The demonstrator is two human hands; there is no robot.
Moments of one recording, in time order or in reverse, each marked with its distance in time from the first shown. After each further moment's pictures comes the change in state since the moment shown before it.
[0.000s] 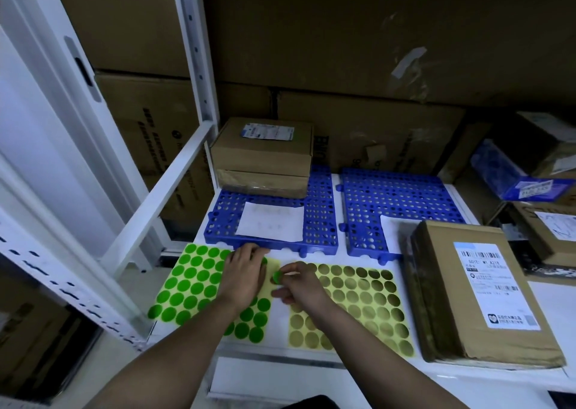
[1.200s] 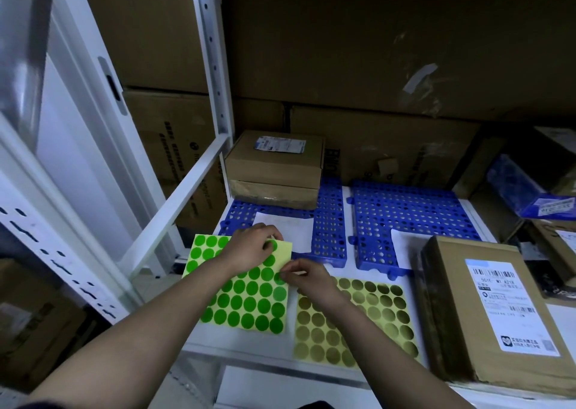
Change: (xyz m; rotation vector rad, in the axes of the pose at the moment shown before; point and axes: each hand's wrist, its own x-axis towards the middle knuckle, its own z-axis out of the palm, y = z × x) left_hand 0.051 0.009 -0.088 -0.175 -0.240 0.046; right_hand 0.001 -0.029 -0.013 -0.233 -0.086 -0.290
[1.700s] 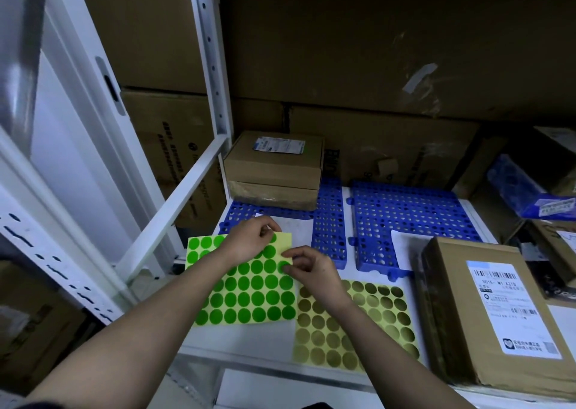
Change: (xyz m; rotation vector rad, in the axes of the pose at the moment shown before) left_hand 0.011 -0.001 -0.011 -0.234 0.023 -0.101; right_hand 0.003 -0.001 -0.007 0.005 0.074 -0.185
